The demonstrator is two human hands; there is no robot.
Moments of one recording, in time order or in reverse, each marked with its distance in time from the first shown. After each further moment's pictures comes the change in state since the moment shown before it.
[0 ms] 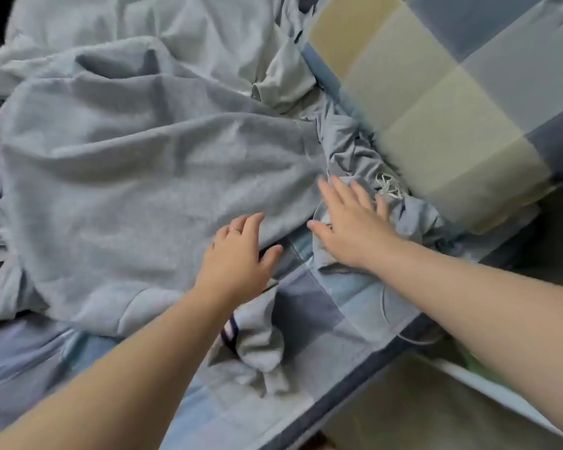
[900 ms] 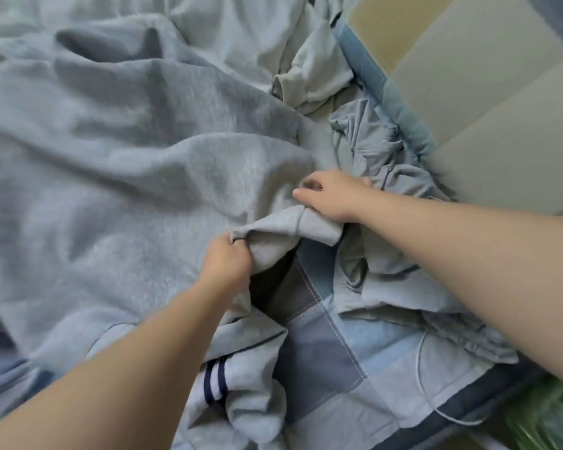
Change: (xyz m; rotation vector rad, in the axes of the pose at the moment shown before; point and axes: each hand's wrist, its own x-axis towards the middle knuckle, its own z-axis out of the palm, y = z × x) left_hand 0.101 -0.043 0.045 -0.644 0.137 -0.589; right_hand 0.174 -0.005 0.027 0.178 -0.237 -0.037
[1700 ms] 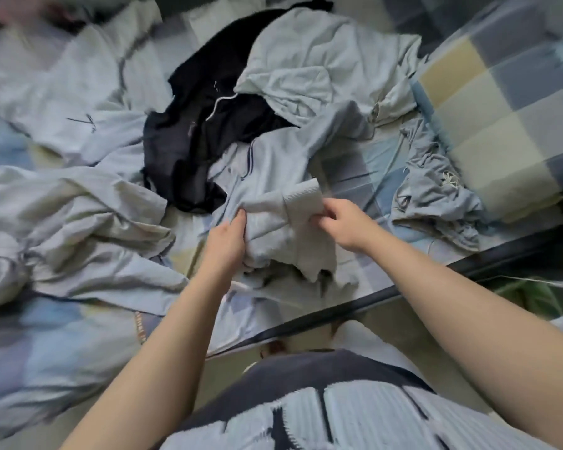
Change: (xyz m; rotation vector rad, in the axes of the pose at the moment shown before) left_hand -0.392 -0.095 -0.373 -0.230 0.181 -0.043; right_hand -0.453 -0.280 0.013 0.379 -0.078 -0.327
